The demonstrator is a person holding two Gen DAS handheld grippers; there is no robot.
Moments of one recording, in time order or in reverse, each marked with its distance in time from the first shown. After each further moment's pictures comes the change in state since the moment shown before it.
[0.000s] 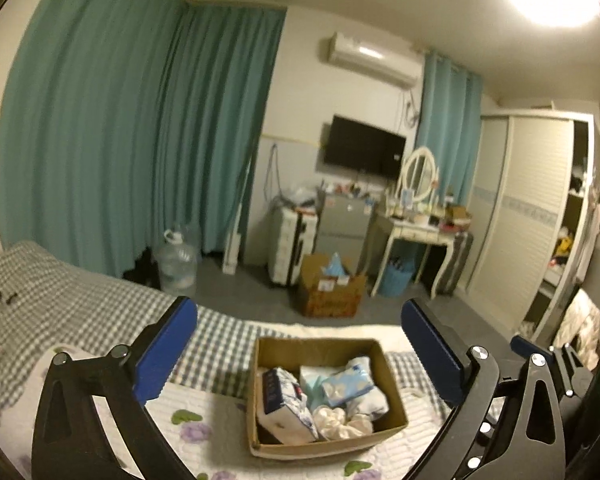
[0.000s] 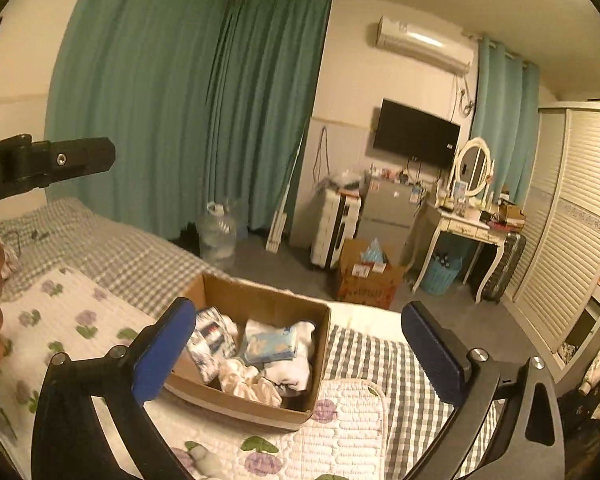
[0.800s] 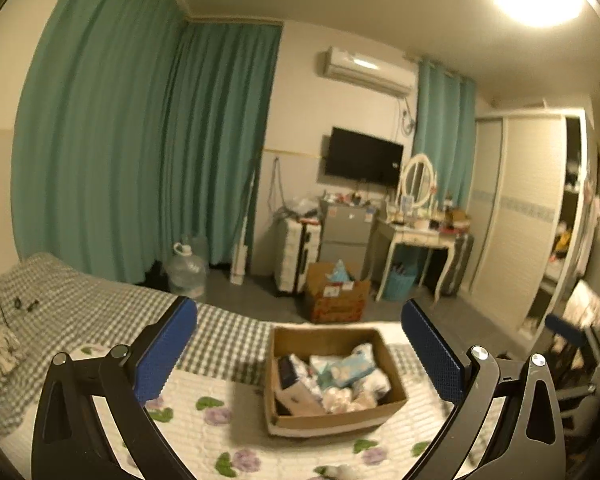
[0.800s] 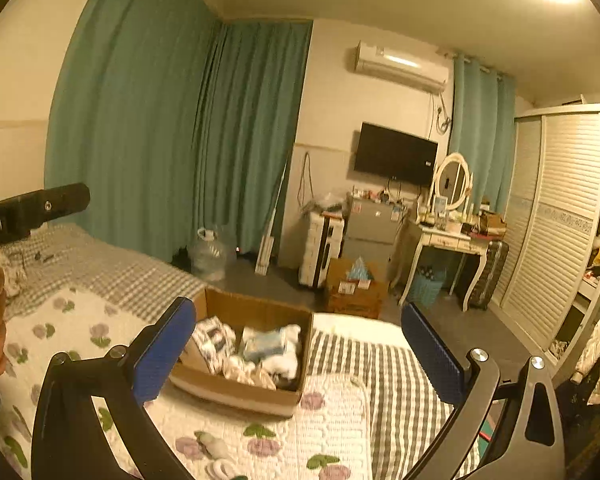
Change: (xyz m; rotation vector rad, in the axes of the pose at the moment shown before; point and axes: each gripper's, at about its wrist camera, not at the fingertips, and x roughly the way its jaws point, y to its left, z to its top) left arm -0.044 -0.002 -0.023 0.055 -0.023 0.016; right arm -0.080 -0.003 -0.008 0.027 -0.061 -0.049
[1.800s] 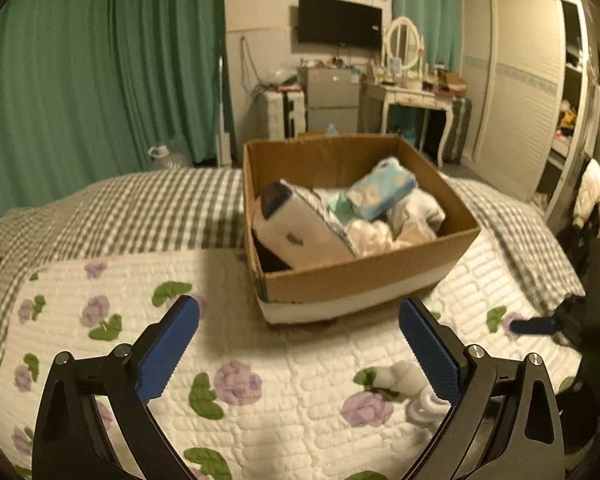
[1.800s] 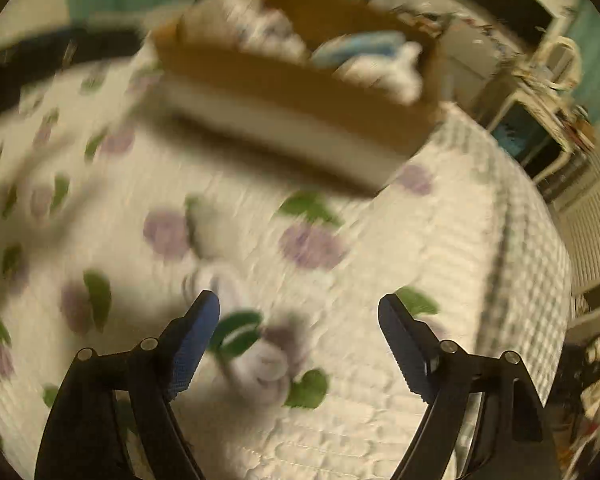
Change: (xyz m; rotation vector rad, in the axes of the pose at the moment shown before) left arm 0.108 -0.007 -0.144 0.166 0.438 -0.021; right arm 0.156 0.050 -0.205 -0.225 0.769 0.241
